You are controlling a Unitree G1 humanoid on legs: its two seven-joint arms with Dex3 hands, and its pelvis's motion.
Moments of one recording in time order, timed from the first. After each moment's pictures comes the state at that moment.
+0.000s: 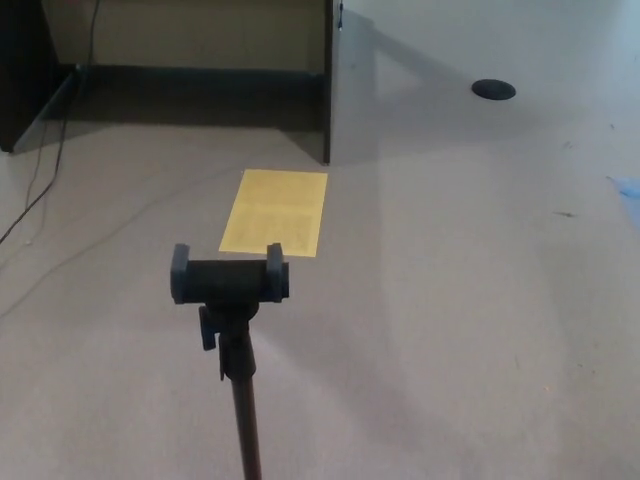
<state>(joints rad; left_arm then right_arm) 0.11 0.53 0.00 0.85 0.12 -0.28 -0.07 -0.04 -0.50 0.17 1.06 -0.28 -0.21 0.09</state>
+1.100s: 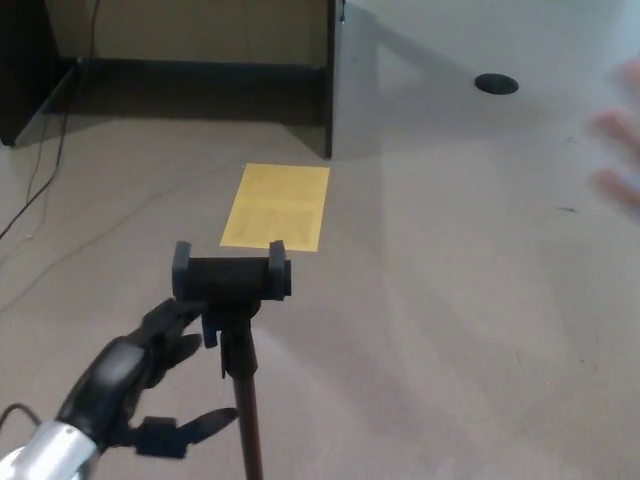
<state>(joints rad) -0.18 0.37 -0.07 0.17 -0.02 0.00 -0.28 -0.08 -0.50 0.19 1.09 -0.28 -0.26 0.09</state>
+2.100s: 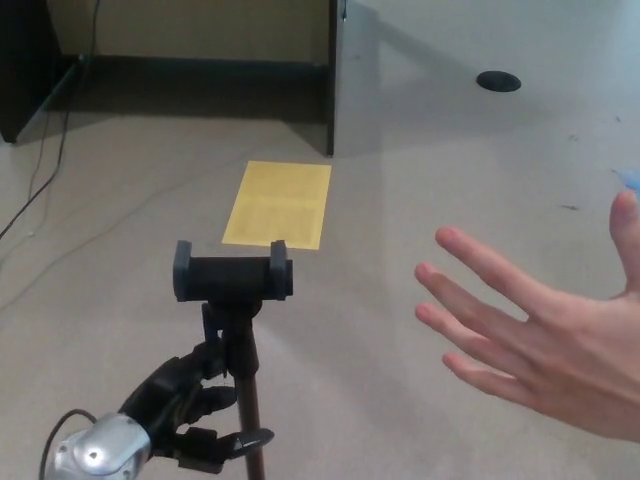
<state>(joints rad) -0.39 0.32 -0.19 0.56 0.06 0.05 -0.30 -0.08 -0.47 0.21 1.09 -0.31 -0.26 0.08</state>
